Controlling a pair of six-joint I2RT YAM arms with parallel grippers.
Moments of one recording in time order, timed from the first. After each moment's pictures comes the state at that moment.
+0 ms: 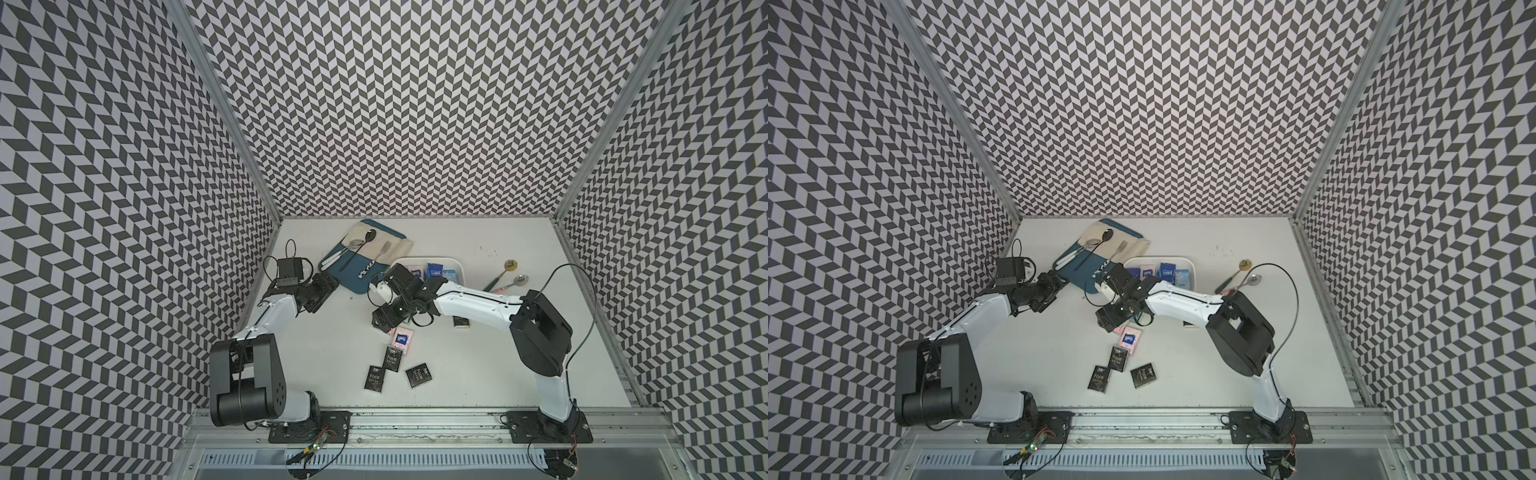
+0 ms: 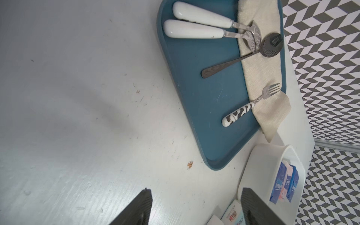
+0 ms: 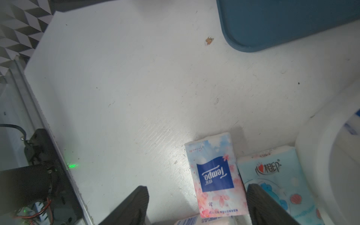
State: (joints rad) left arm 0.14 1.42 0.82 -0.32 0.43 -0.66; right arm 0.94 2.03 1.54 -0.53 -0.20 0.22
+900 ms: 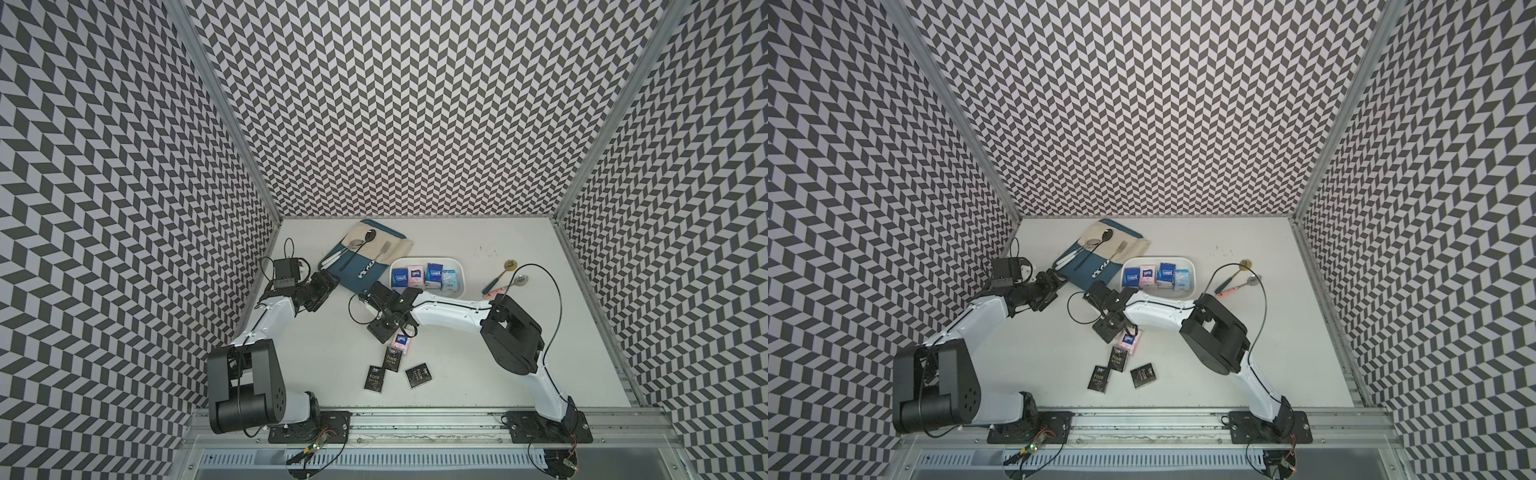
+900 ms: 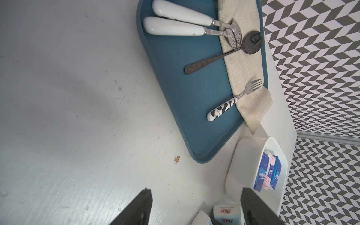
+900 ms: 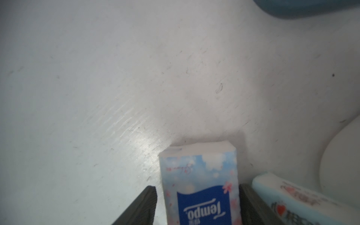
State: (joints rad) left arm 0.16 1.40 0.81 -0.31 0.50 -0.66; right arm 1.02 2.19 1.66 -0.63 0.03 0.15
